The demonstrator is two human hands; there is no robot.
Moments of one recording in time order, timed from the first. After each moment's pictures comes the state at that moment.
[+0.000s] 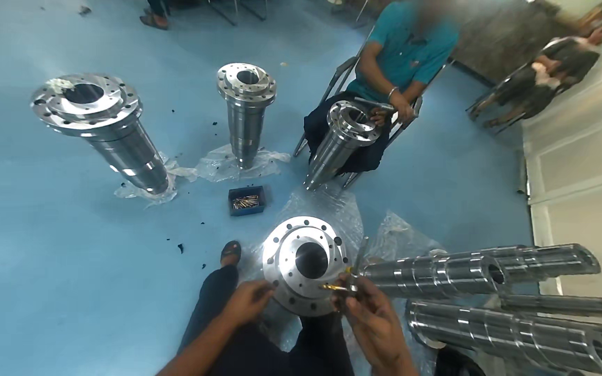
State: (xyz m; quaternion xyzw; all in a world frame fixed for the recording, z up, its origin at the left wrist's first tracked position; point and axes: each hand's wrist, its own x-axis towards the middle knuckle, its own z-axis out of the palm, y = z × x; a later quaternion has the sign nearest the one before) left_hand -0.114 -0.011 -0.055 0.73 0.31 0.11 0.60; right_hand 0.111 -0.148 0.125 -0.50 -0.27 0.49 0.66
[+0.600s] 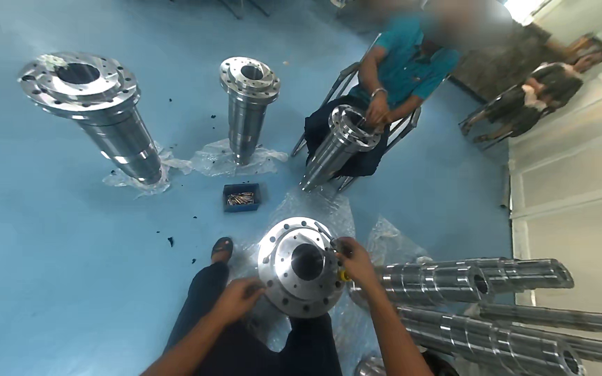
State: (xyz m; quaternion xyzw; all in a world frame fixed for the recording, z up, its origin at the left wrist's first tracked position) left_hand -0.118 -0.007 -0.061 0.71 0.34 0.10 0.61; right_hand 0.211 -0.059 0.058 -0.85 -0.40 0.30 0.19
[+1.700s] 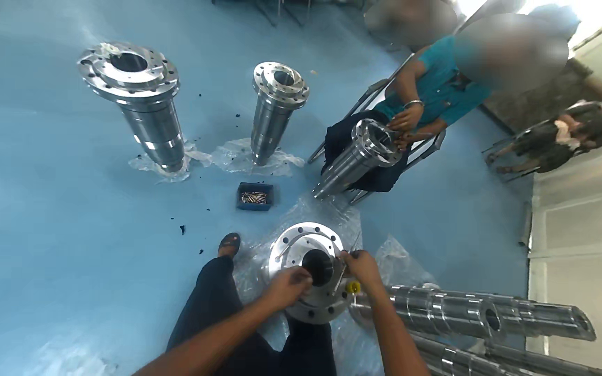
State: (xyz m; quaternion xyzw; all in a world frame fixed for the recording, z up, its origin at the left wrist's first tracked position) left_hand -0.037 -0.012 0.010 0.54 0.35 0.09 0.76; right_hand 0.209 -0.026 0.056 -0.89 -0.31 0.33 0.06
